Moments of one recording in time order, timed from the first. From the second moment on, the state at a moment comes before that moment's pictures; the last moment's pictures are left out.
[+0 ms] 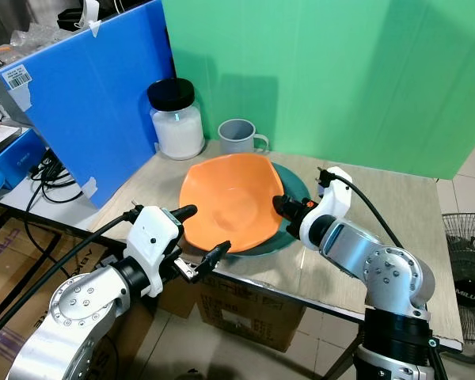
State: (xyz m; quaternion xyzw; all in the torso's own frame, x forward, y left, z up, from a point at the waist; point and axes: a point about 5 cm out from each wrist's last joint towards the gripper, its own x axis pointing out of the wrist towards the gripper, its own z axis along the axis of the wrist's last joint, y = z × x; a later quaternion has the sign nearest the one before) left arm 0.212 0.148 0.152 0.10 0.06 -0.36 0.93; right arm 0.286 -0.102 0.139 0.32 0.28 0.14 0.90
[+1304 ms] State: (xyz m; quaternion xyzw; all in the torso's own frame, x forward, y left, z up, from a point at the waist) left arm 0.228 0.120 0.162 0.07 0.00 -0.33 0.94; right arm 0.245 -0.156 0.201 0.29 -0.01 0.10 0.95
